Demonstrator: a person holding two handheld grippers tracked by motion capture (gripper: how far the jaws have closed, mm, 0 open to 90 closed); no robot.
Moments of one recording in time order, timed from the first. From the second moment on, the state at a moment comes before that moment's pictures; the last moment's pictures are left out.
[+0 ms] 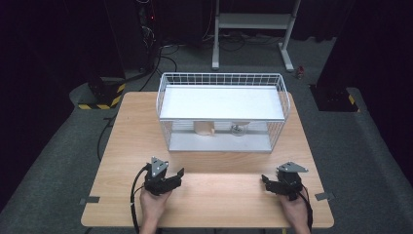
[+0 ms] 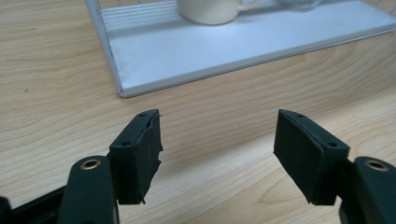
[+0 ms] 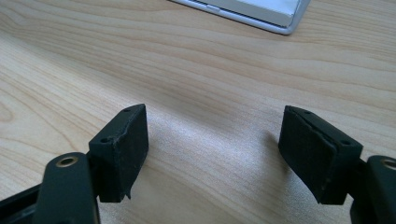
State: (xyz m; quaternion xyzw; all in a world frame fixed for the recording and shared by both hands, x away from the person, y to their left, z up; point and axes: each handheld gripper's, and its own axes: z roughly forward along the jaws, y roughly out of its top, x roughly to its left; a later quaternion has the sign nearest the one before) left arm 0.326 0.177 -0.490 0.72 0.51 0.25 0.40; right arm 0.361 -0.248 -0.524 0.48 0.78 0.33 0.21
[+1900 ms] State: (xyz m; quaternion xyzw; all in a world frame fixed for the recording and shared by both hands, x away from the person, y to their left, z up) left arm 0.335 0.191 -0.528 0.74 0.54 0.25 0.33; right arm 0.361 -0.248 -0.524 0.48 0.78 0.33 0.21
